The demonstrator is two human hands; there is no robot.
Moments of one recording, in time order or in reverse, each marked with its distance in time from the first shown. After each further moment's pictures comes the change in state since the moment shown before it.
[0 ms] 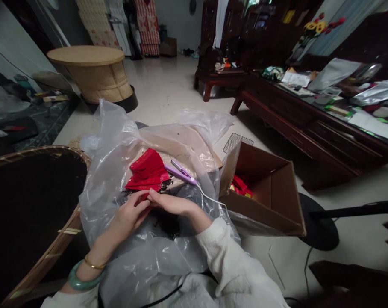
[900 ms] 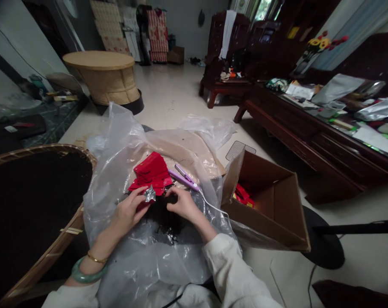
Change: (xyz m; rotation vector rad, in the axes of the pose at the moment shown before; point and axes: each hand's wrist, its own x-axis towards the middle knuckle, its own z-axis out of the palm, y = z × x) left_hand 0.003 -0.015 0.004 -0.037 0.115 -0.110; right_hand 0.003 0.036 -0.029 -0.594 0.483 -0.227
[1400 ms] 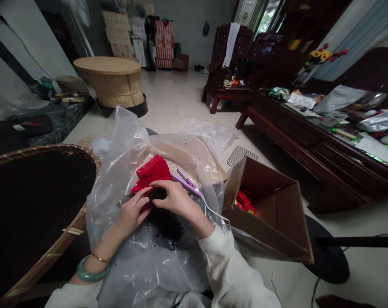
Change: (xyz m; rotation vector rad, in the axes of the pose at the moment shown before) left_hand 0.002 0.000 0.006 0.028 0.056 0.016; right_hand 0.022 -0.075 -0.010 0.014 -0.130 -0.218
